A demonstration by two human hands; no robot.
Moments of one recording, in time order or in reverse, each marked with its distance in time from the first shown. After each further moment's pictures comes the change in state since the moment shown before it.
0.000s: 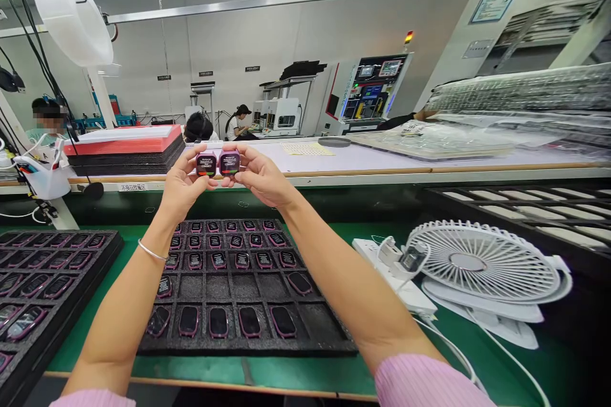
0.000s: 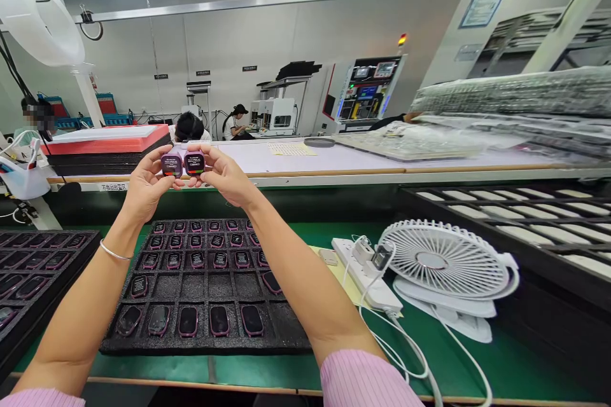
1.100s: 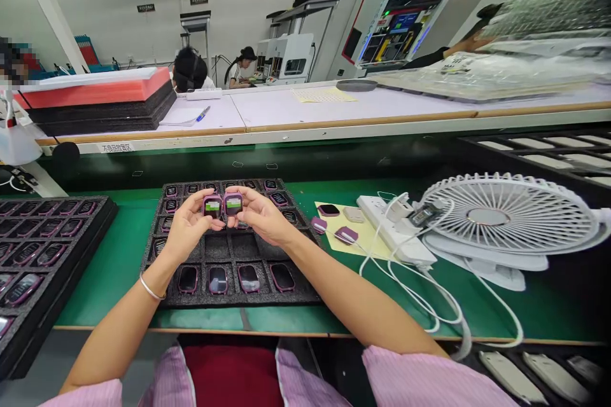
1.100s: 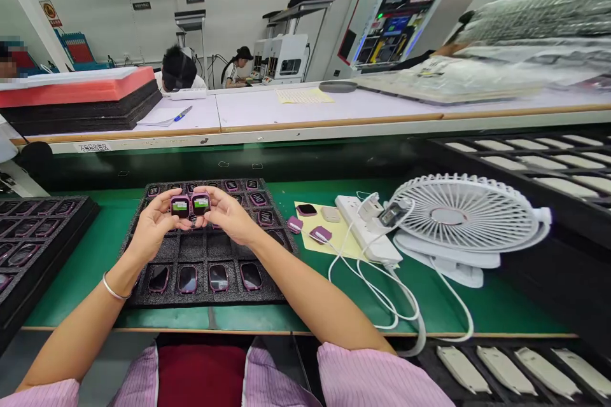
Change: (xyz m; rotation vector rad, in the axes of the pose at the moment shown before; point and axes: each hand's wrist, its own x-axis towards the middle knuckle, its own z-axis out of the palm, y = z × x) left_hand -0.130 -0.051 0.004 -0.079 0.005 -0.542; right_hand -0.123 0.090 0.037 0.284 0.173 0.349
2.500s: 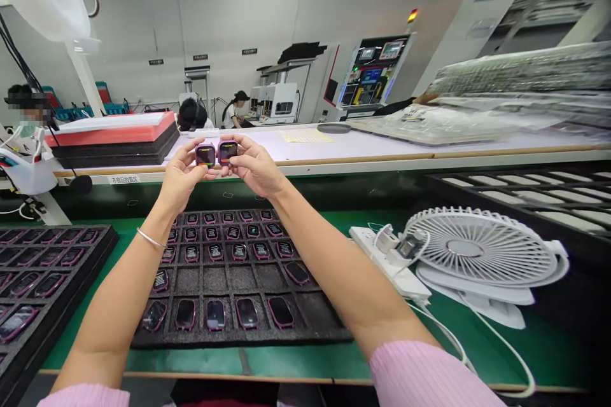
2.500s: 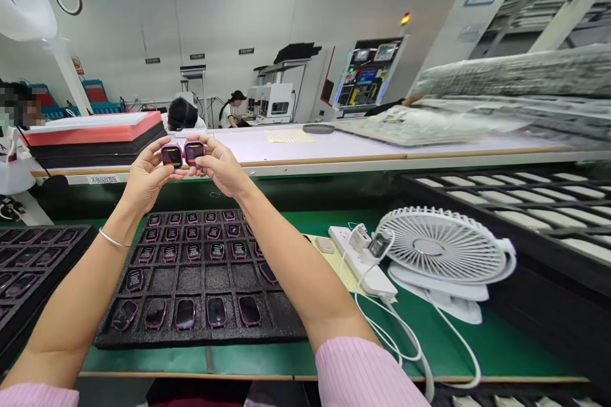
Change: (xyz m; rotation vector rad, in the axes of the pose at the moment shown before) left_hand 0.102 0.099 0.006 0.010 -0.043 0.400; right_hand 0.106 -0.113 0.000 -0.139 -0.065 -0.295
